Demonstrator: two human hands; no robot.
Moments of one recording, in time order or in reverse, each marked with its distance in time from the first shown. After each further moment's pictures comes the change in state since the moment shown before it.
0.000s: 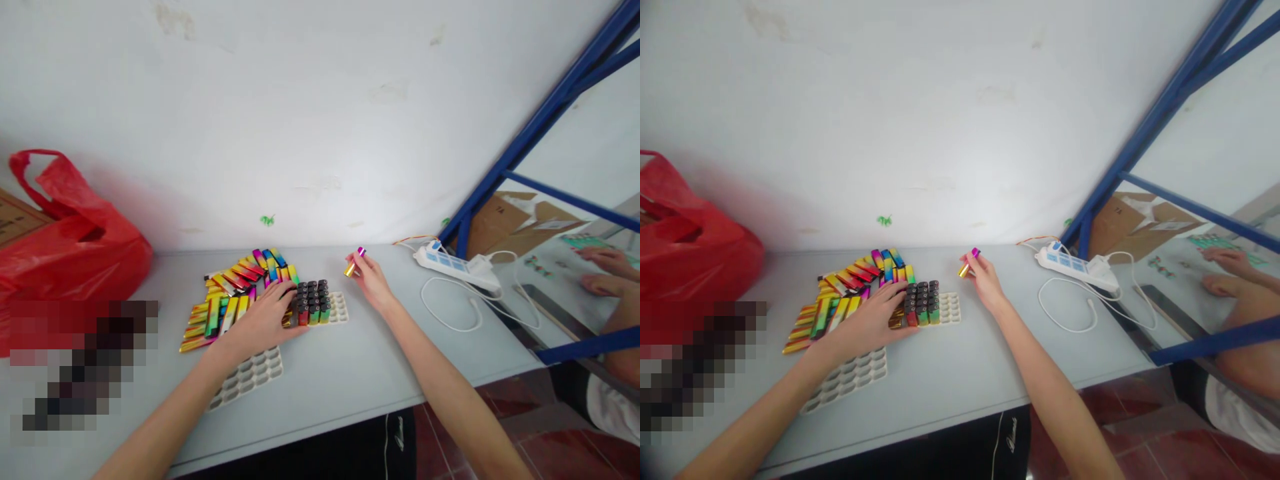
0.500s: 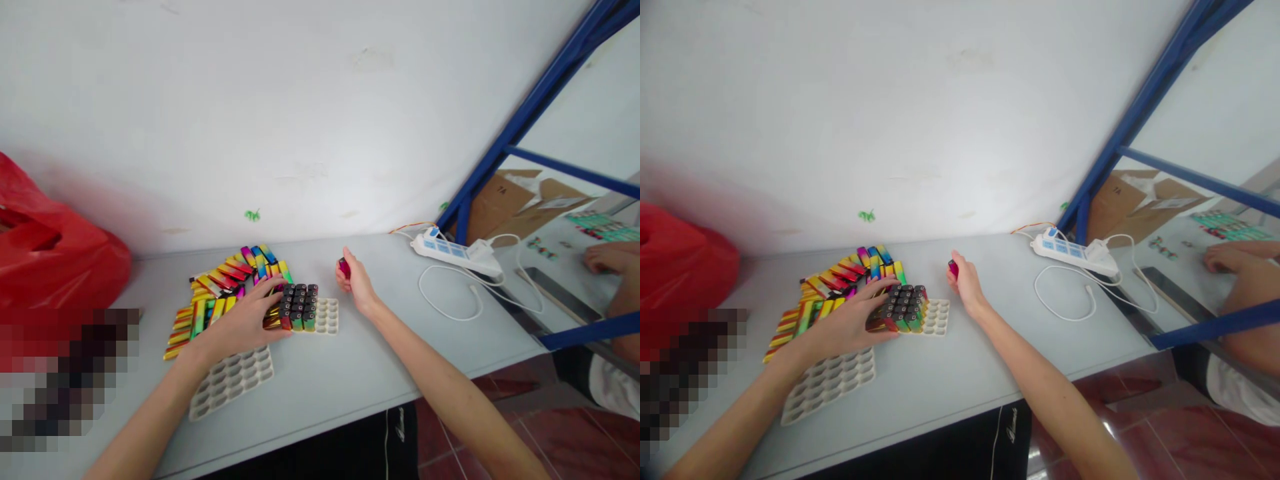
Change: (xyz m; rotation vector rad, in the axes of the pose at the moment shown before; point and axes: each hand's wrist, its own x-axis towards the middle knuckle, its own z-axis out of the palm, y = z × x) left_hand 0.000 -0.013 -0.013 -0.086 -0.110 0.064; right_hand -0.021 0.000 0.018 -0.063 -0.111 0.194
